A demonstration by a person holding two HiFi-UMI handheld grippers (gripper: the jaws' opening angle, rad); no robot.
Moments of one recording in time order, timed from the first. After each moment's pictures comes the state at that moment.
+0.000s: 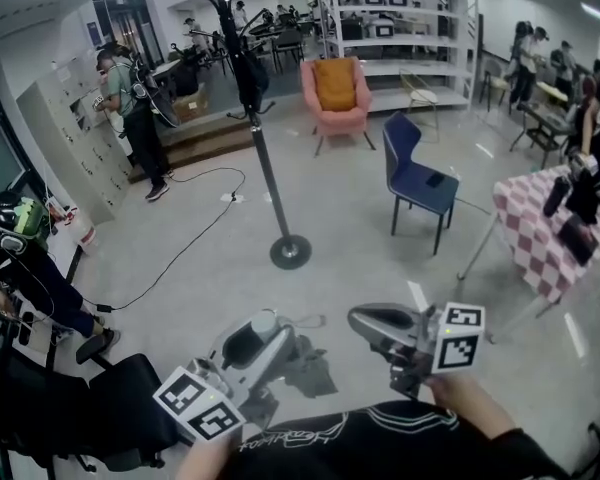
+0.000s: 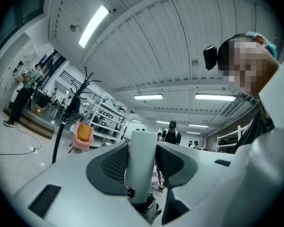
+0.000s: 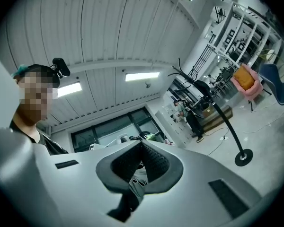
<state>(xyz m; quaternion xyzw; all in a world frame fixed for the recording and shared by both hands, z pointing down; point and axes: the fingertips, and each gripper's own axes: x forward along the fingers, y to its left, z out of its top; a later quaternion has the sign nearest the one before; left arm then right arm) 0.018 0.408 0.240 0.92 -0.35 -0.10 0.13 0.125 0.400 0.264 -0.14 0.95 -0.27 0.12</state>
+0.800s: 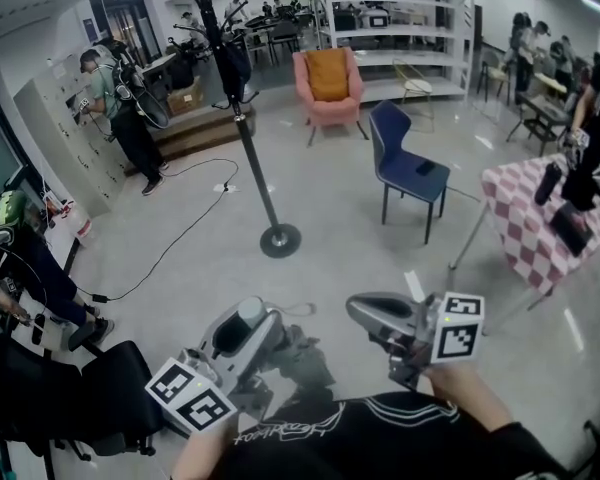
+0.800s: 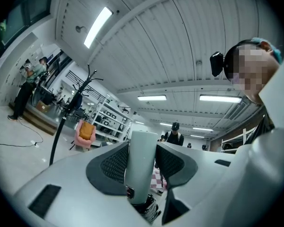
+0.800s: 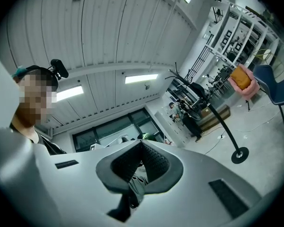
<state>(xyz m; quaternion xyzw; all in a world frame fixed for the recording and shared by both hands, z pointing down) 0.075 0.423 0.256 0.91 -0.37 -0.12 0.15 0.198 0.417 0.284 -0.14 0.94 -0.27 0.13</state>
